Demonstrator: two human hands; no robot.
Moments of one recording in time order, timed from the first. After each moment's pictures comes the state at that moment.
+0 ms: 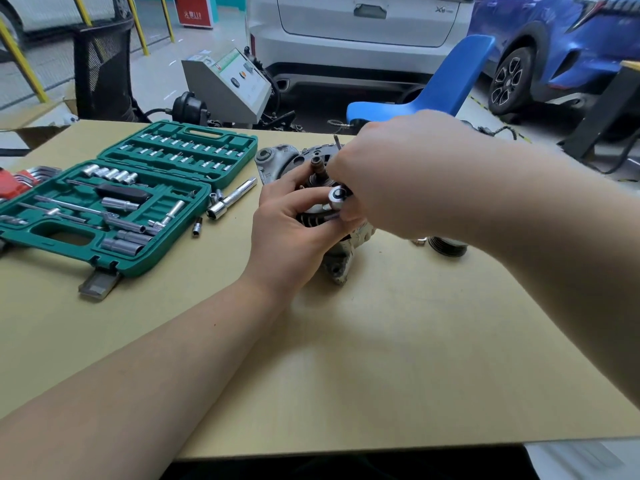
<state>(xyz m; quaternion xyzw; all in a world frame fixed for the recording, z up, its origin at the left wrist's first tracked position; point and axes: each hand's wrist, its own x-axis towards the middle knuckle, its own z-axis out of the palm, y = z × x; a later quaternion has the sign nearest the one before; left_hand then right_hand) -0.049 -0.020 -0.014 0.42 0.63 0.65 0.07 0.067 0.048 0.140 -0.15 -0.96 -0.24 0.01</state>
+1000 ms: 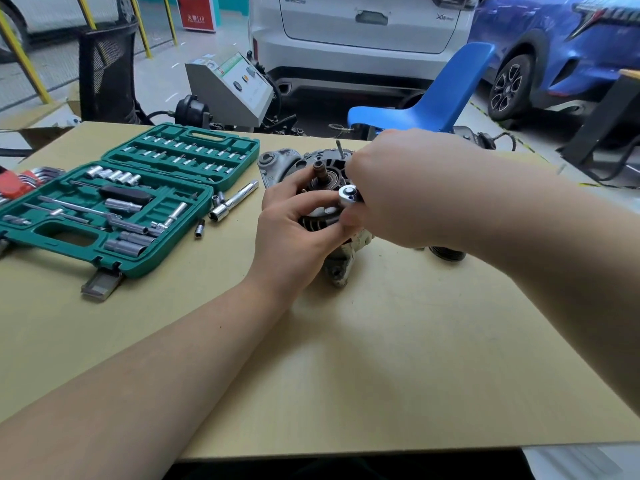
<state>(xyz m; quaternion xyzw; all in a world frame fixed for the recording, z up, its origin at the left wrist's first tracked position) -0.045 -0.024 -0.009 0.42 0.65 0.63 0.06 0.074 0.051 0.133 -0.18 -0.96 -0.22 0.03</state>
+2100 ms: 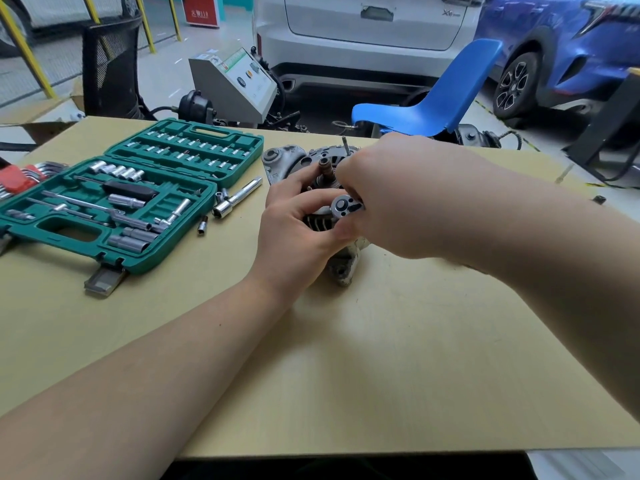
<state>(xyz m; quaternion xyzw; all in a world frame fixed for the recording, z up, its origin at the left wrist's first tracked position) -0.046 -0.028 -0.007 0.43 0.65 0.62 0.08 0.072 0.040 0.133 -0.20 -0.98 -0.09 0.00</state>
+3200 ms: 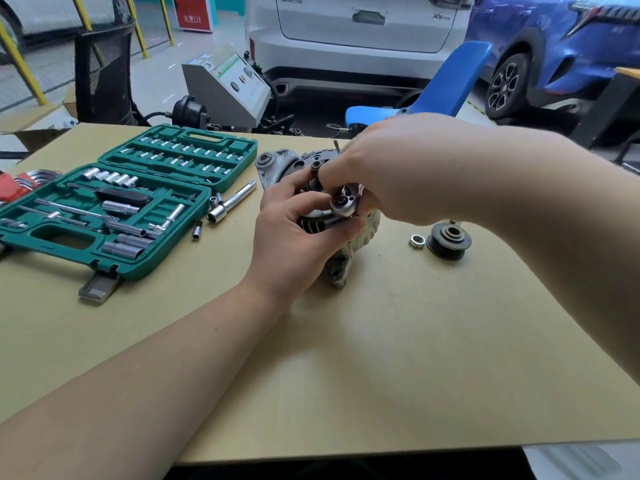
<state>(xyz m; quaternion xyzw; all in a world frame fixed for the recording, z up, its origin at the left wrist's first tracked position) -0.047 -0.023 -0.012 0.43 0.64 0.63 0.07 0.066 0.065 0.148 -0.08 -0.98 -0.20 -0.04</state>
